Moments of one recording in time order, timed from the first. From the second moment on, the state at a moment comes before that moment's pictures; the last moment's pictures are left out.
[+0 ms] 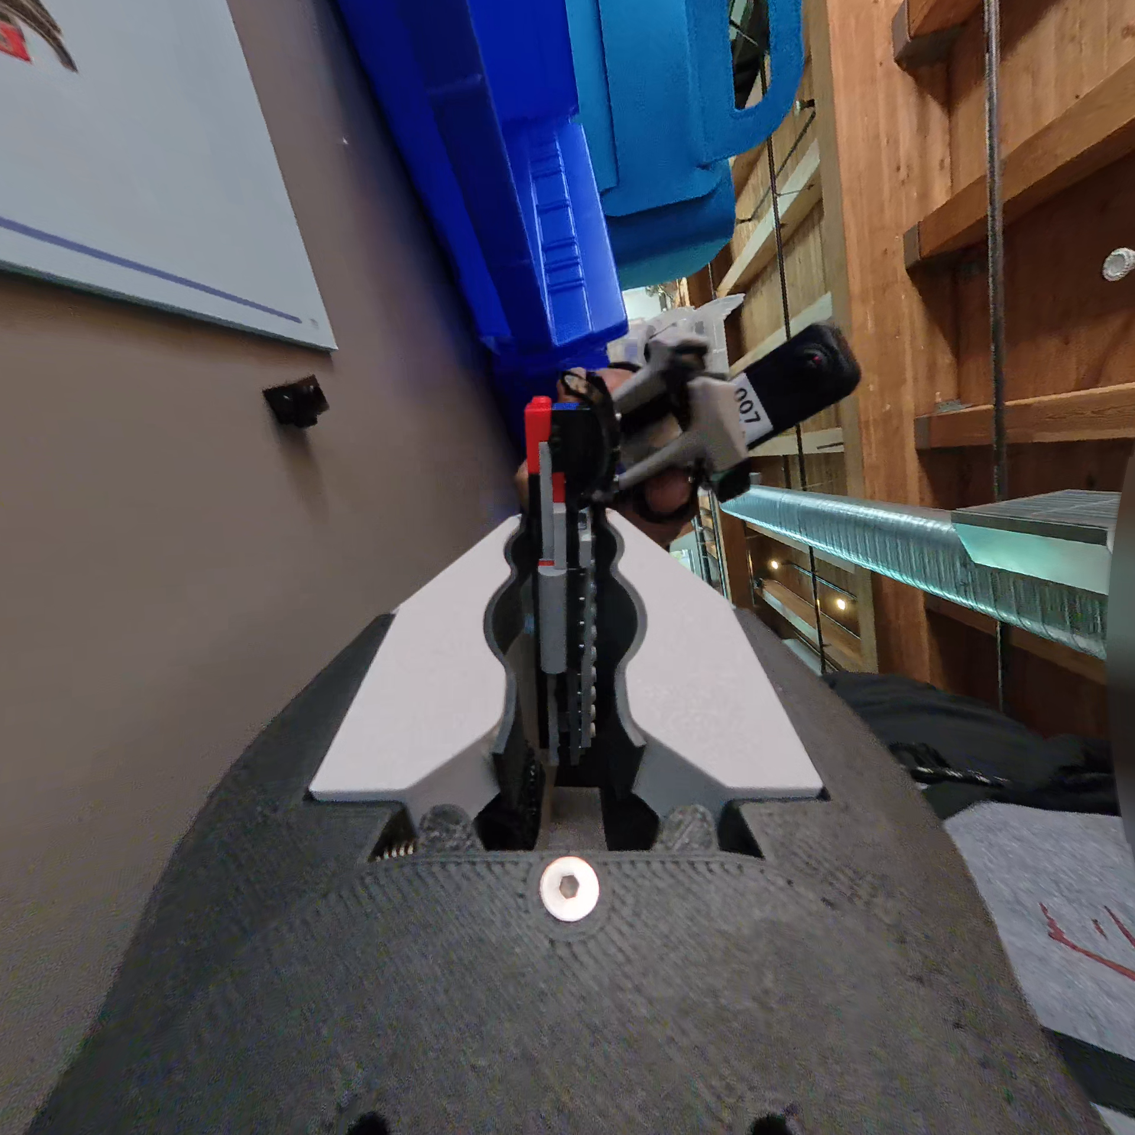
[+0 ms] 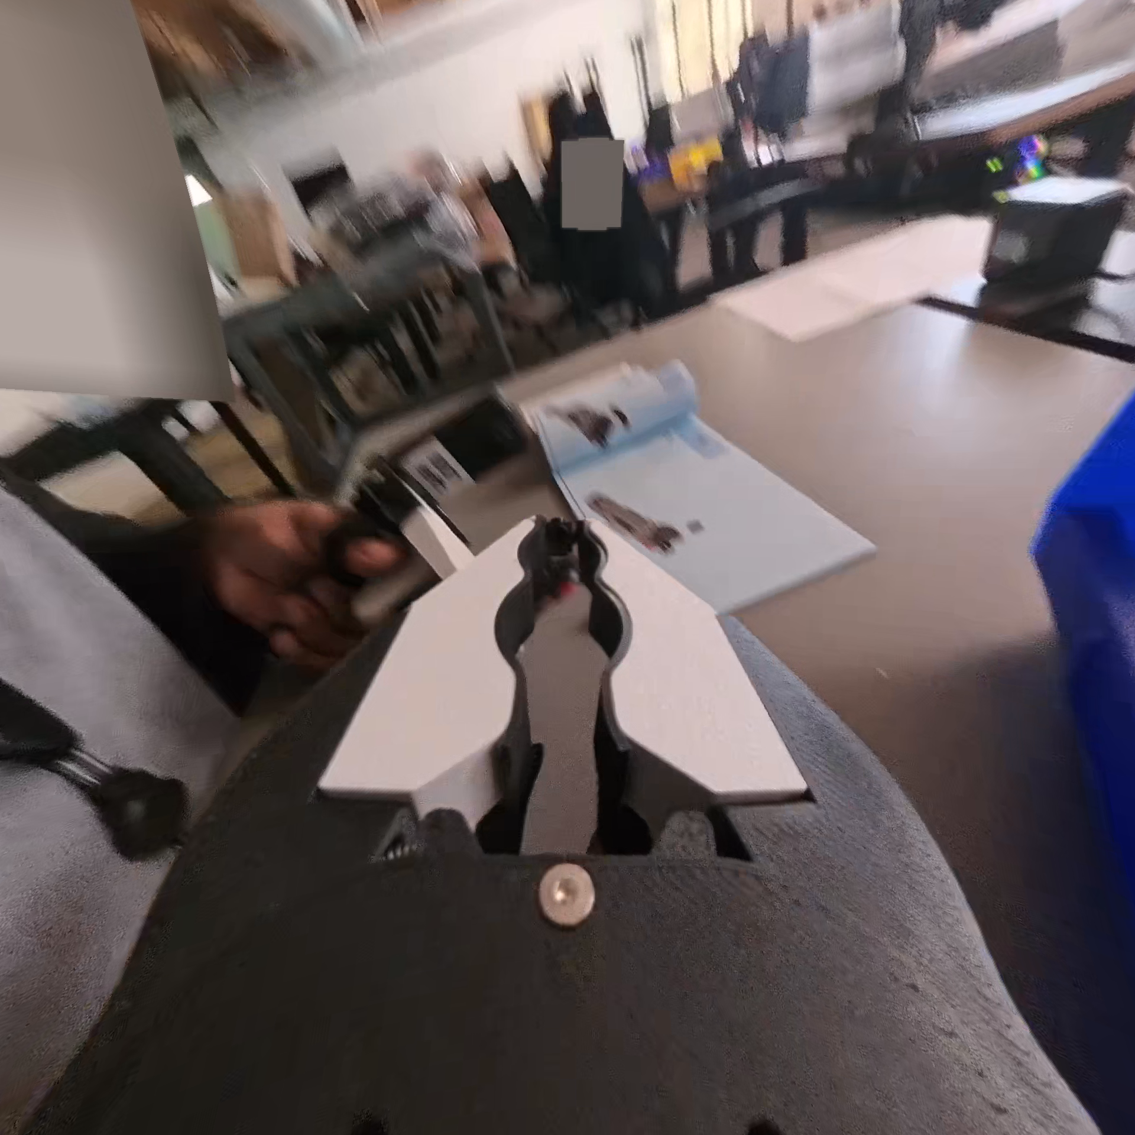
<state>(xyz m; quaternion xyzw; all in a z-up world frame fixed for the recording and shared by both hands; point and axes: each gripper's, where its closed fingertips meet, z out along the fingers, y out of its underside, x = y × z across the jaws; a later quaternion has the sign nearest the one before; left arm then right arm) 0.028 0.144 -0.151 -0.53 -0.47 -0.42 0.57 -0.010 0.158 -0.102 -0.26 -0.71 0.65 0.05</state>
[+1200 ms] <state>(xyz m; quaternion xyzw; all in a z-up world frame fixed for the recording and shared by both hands) 0.042 0.151 -0.125 -0.54 -0.43 -0.43 0.58 0.007 0.140 -0.097 -0.20 -0.69 0.70 0.03</state>
